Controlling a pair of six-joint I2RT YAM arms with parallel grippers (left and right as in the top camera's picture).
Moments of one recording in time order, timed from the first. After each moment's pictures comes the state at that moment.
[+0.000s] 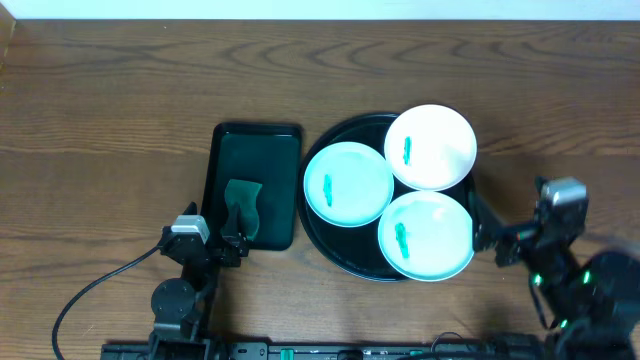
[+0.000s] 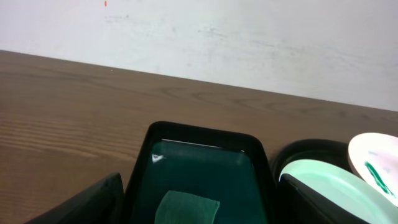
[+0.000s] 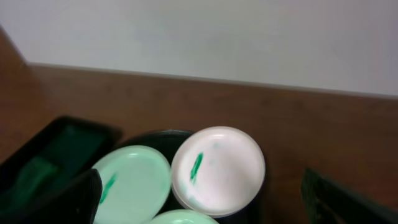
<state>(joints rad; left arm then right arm) -0.10 0.01 0.01 -0.11 0.00 -0.20 -0.02 0.50 0.75 -0.54 -0.32 0.02</state>
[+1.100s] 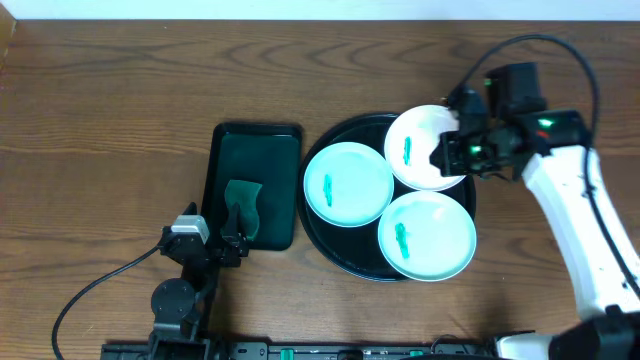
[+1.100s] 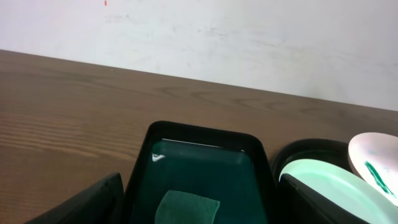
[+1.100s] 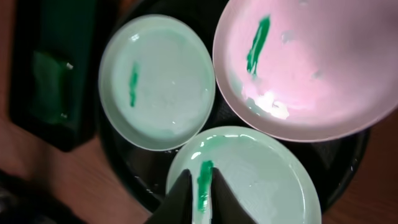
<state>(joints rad) -0.10 0.01 0.02 -0.11 0.00 -0.20 0.17 1.54 1.37 -1.05 -0.36 0.06</state>
